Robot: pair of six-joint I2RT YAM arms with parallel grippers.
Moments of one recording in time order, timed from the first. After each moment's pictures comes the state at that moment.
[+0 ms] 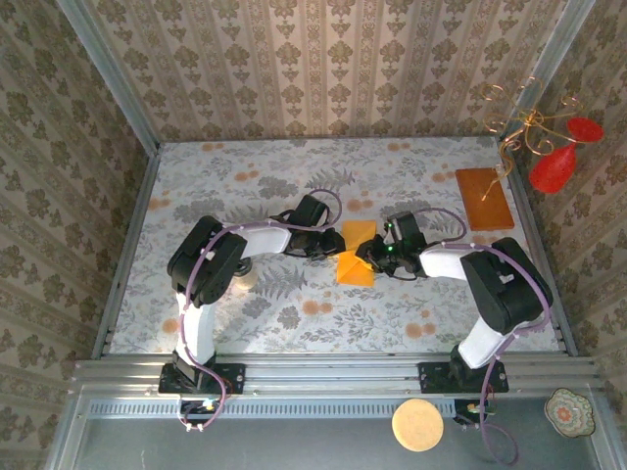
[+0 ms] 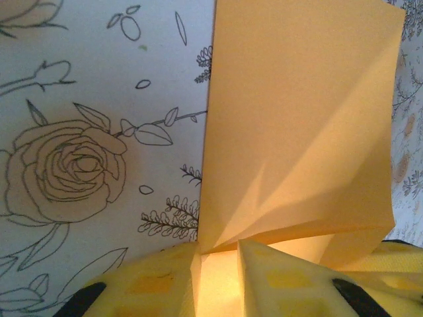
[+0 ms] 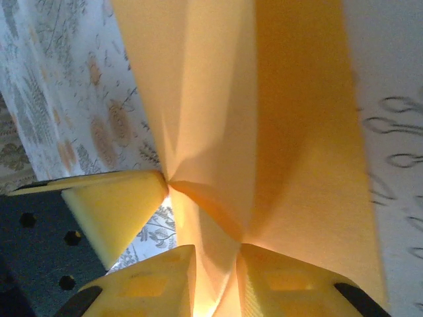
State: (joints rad) left arm -0.71 2.00 1.18 -0.14 0.42 -0.83; right arm 0.37 1.67 0.68 0.14 -0.45 1.04
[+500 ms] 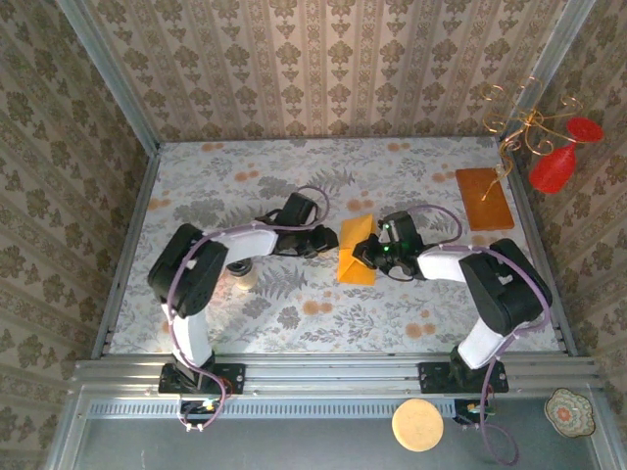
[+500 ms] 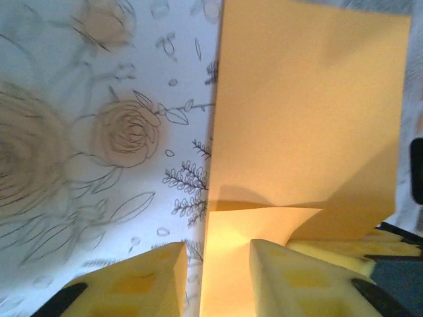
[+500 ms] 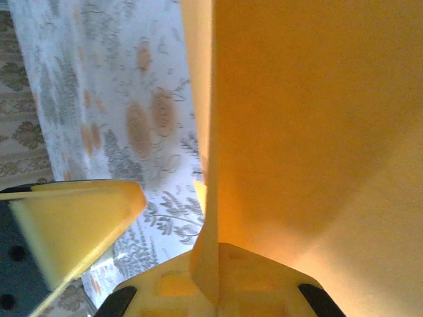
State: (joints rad) left arm -0.66 1.82 1.07 -0.12 0.40 -0.87; right arm 0.39 1.64 0.67 0.22 -0.45 0.99
